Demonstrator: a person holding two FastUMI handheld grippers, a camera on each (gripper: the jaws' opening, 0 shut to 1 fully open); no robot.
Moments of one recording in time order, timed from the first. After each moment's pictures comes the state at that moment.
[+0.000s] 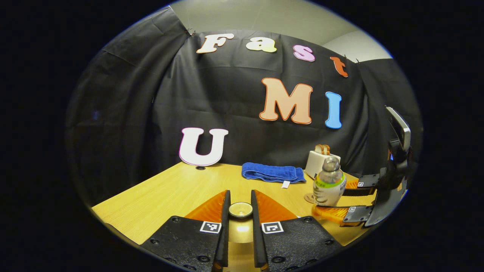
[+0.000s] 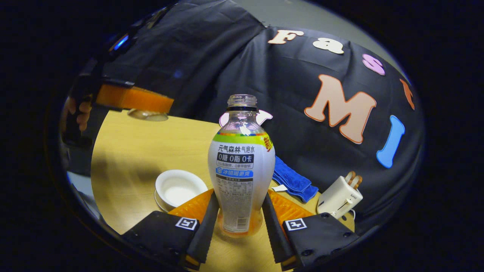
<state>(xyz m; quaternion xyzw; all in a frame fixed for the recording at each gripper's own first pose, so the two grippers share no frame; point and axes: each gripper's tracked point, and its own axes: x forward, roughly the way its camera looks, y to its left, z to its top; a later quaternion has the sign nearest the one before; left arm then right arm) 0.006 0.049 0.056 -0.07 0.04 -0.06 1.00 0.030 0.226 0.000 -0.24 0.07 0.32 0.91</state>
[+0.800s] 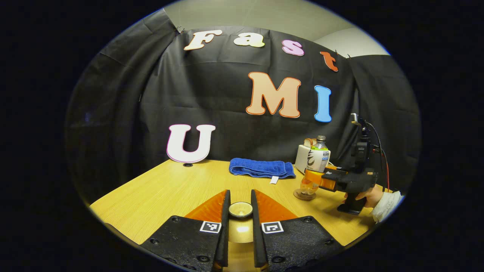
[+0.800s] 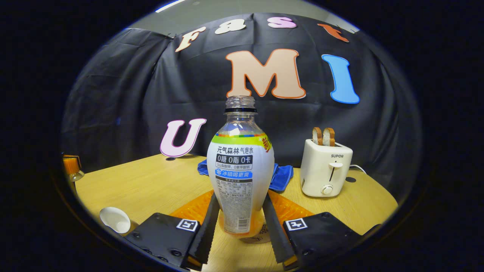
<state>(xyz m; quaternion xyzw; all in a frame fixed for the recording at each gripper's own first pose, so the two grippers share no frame) 0.008 0.020 0.050 -0.06 0.05 -0.09 0.99 0.178 0.135 -0.008 -0.02 0.09 0.16 0.98</state>
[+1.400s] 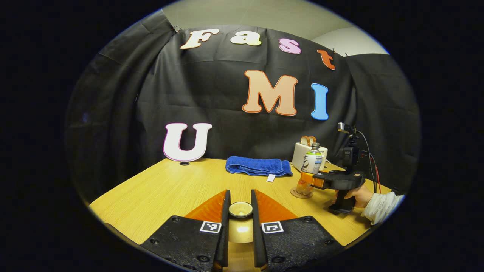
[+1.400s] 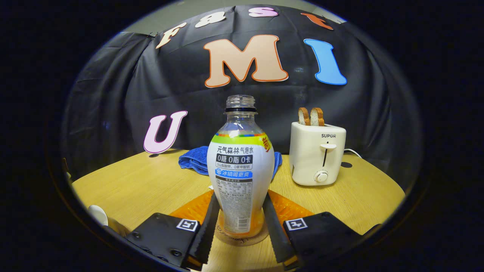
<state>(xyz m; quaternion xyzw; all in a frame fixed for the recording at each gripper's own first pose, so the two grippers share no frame) 0.006 0.010 0.047 -0.05 0.06 -0.10 0.99 0.204 0.115 -0.039 -0.01 0.12 0.12 0.98</state>
